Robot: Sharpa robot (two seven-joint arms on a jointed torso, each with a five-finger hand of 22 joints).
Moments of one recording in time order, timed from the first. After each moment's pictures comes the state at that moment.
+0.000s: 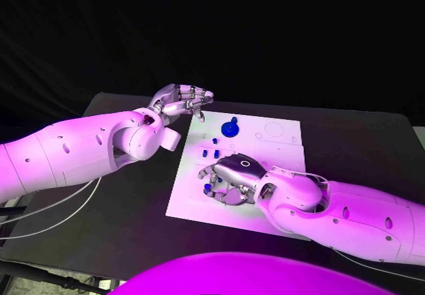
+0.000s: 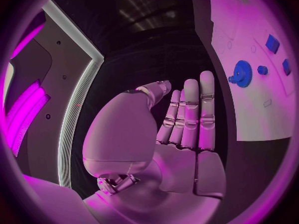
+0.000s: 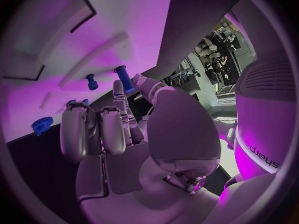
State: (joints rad) left arm 1.17 -0.85 -0.02 1.46 -0.17 -0.23 0.37; left_hand 1.36 -0.18 0.54 0.07 0.23 0.83 0.20 0.32 0.28 0.82 0.14 0.47 0.16 1.06 0.06 1.07 0.45 0.18 1.04 0.14 0.81 0.58; right arm 1.05 -0.61 -0.14 1.70 -1.74 -0.34 -0.12; right_hand 1.26 -0.22 0.54 0.10 0.08 0.82 0.14 0.09 0.43 1.18 0.07 0.13 0.16 1.46 0.00 1.39 1.24 0.06 1.47 0.10 1.33 1.31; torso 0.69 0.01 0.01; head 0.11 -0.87
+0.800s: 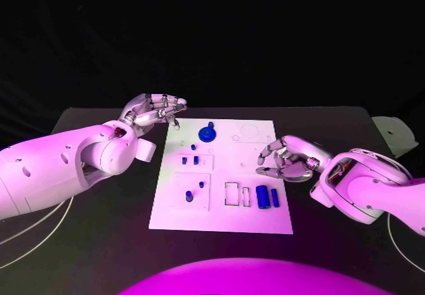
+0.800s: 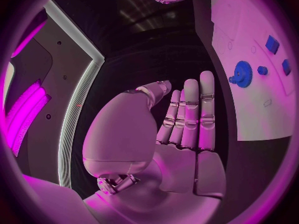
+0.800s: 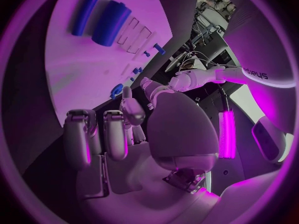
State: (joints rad) left arm 1.17 -0.87 -0.03 1.47 -0.17 -0.23 0.37; left_hand 1.36 -0.18 0.54 0.07 0.23 0.83 0.20 0.32 0.28 0.82 0.14 0.47 0.16 1.06 0.06 1.07 0.45 0.18 1.04 0.14 0.81 0.58; right arm 1.14 -1.12 -0.13 1.90 -1.22 -0.40 -0.09; right_hand 1.22 -0.17 0.36 0.21 0.14 0.94 0.11 0.31 0.59 1.36 0.03 1.14 1.14 1.47 -0.04 1.48 1.31 0.04 1.46 0.07 1.48 1.31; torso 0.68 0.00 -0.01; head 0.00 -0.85
